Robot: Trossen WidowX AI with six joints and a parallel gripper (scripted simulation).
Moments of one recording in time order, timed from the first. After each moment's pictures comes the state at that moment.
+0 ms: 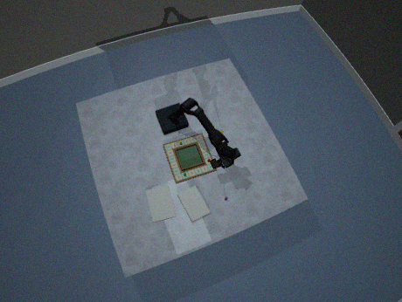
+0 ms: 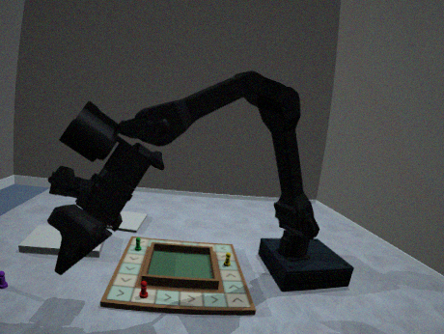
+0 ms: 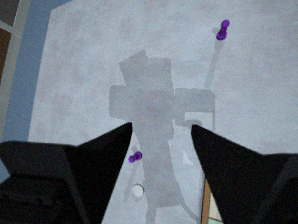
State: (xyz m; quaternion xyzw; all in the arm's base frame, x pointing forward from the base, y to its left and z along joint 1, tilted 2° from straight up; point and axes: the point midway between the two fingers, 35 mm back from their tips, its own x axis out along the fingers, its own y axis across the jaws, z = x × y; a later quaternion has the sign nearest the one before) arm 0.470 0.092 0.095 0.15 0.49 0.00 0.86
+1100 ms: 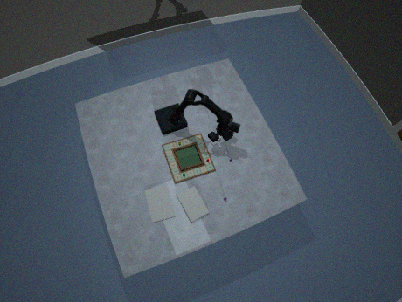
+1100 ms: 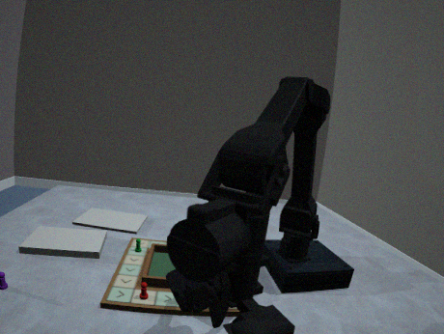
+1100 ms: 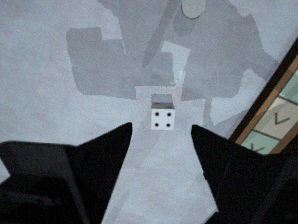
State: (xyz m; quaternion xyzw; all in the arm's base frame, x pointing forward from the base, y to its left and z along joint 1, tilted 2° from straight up) arm 0.265 0.204 0.027 -0.03 0.70 0.03 0.71
